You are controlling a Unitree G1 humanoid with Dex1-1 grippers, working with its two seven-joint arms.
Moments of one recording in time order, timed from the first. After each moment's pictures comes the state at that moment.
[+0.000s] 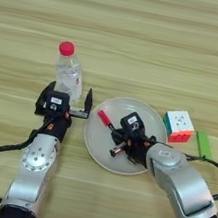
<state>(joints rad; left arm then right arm) 0.05 0.03 -0.01 0.15 0.00 -0.26 -0.02 -0.14 -0.08 0.45 -0.20 0.02 0.82 0.34</state>
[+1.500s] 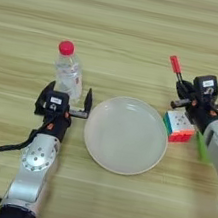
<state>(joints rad) 0.05 0.03 0.00 0.15 0.00 -0.26 -0.02 -0.17 -0.17 0.02 -0.43 0.08 0.70 0.24</state>
